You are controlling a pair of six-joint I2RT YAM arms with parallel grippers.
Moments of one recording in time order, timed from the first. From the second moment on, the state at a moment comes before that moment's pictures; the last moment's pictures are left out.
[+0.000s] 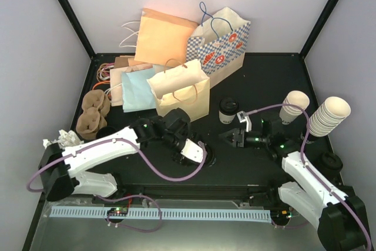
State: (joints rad) left arm -1.01 1.24 0.98 -0.61 0.43 0.93; right arm 0.33 0.86 0.41 -0.15 -0.89 0.59
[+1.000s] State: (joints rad) left arm -1.02 1.56 1.17 -0.83 0.25 0.86; right arm 0.54 1.07 0.31 0.02 -0.95 0.70
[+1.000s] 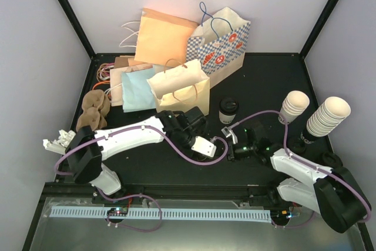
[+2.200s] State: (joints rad) left arm -1.00 1.52 1.11 -0.78 0.28 0.85; right arm 0.53 1.21 0.23 0.37 -0.93 0.72
